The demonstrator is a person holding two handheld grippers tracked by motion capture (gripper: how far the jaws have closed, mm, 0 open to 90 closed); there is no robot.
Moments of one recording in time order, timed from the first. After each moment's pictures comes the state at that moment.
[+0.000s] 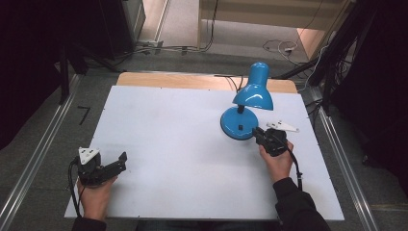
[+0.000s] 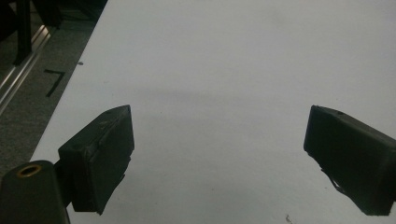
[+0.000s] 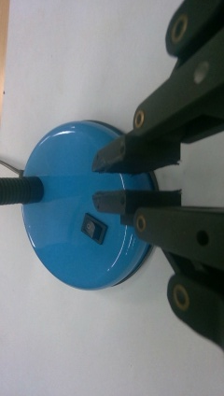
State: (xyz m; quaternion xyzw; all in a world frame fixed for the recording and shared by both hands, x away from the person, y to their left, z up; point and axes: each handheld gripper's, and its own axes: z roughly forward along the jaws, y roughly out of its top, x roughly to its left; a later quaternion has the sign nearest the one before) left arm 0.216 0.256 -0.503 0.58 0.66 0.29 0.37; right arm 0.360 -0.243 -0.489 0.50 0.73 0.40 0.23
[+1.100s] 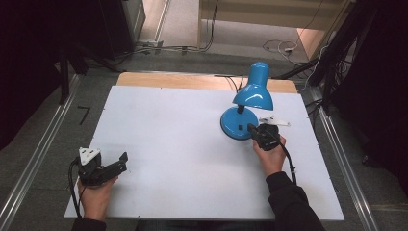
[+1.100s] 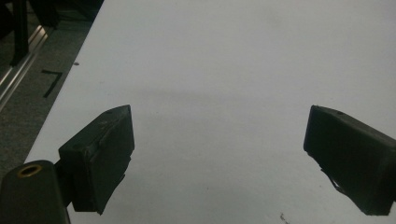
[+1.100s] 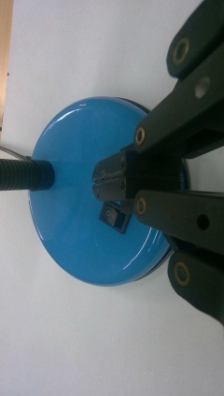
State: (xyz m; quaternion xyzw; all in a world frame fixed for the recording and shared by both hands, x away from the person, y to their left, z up) left arm 0.217 0.254 -0.503 0.58 0.66 0.29 0.38; right arm 0.378 -0.227 -0.490 0.50 0.73 0.40 0.23
